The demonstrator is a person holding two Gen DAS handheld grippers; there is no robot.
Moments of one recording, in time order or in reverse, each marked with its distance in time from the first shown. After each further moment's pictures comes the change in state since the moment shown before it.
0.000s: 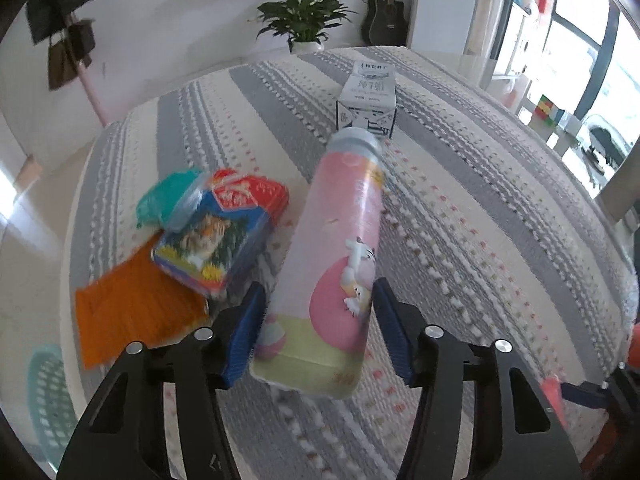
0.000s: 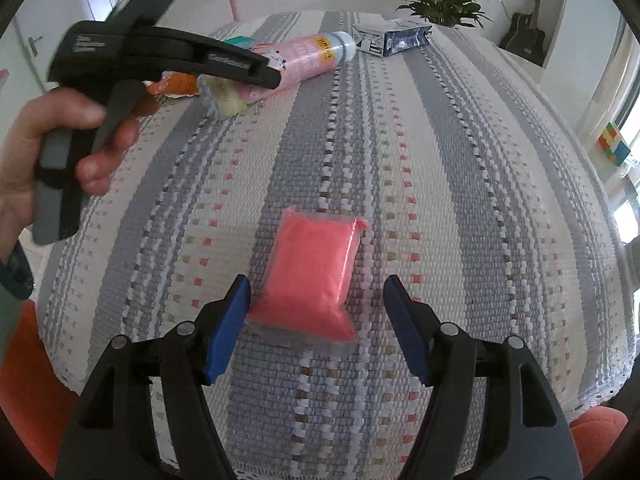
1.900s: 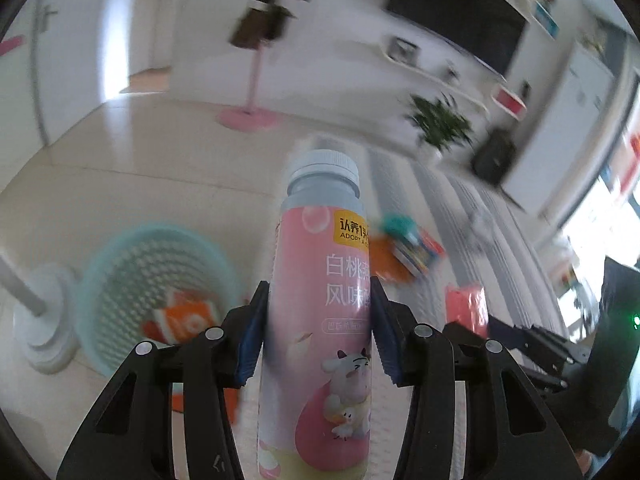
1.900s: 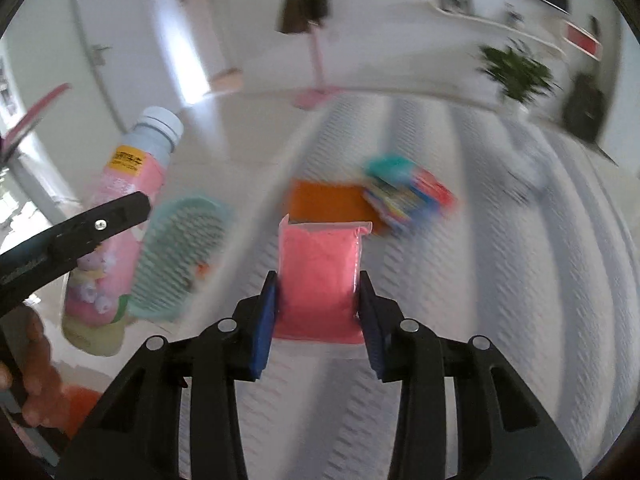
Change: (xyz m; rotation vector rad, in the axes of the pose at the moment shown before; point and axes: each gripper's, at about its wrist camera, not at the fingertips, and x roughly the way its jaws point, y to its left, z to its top) left arm -0.214 0.152 -0.120 -0.558 -0.286 0.169; right arm -0.033 0.148 0.121 -0.140 -0.179 0.247
